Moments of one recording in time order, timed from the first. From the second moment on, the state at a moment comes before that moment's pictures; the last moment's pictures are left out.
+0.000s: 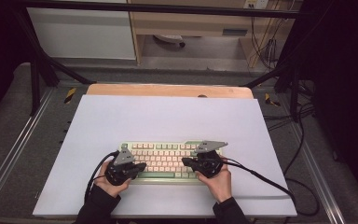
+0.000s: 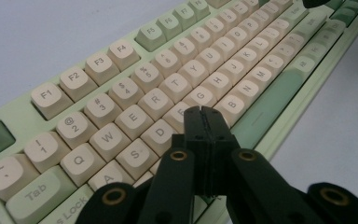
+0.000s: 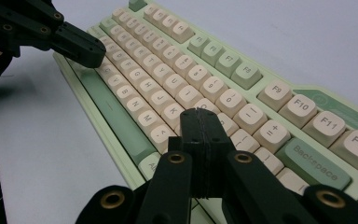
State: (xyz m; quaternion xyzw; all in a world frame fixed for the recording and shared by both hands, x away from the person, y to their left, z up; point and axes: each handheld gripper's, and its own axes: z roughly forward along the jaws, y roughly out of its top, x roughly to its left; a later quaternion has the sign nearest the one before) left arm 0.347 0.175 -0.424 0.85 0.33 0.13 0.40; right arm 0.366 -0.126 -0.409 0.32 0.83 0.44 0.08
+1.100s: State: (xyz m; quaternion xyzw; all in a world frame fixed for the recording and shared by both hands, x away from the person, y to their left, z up) left arm 0.343 0.203 -0.418 0.83 0.34 0.14 0.42; right arm 0.373 -0.122 -0.411 0.34 0.82 0.45 0.08
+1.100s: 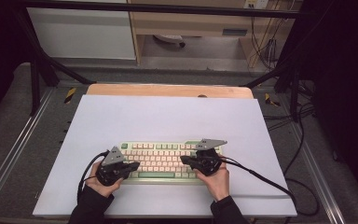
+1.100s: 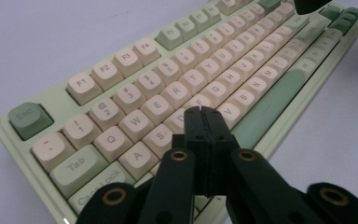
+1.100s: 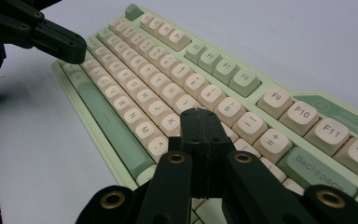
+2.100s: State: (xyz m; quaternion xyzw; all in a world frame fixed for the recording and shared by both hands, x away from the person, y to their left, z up) left arm 0.346 0.213 -0.417 0.82 0.35 0.13 0.43; right arm 0.394 -0.092 -0.428 0.35 0.83 0.42 0.08
